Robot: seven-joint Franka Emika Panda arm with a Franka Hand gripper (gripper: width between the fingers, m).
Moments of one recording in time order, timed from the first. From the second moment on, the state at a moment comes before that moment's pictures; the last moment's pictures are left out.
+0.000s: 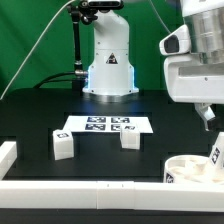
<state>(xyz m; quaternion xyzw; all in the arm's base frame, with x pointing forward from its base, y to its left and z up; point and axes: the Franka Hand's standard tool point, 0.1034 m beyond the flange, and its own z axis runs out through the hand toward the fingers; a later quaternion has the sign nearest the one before) 0.653 0.131 0.097 -0.90 0.42 0.02 0.12</state>
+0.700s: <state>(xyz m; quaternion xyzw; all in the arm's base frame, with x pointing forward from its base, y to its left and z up) 0.651 0.128 0.092 -0.99 0.03 -0.03 0.10</state>
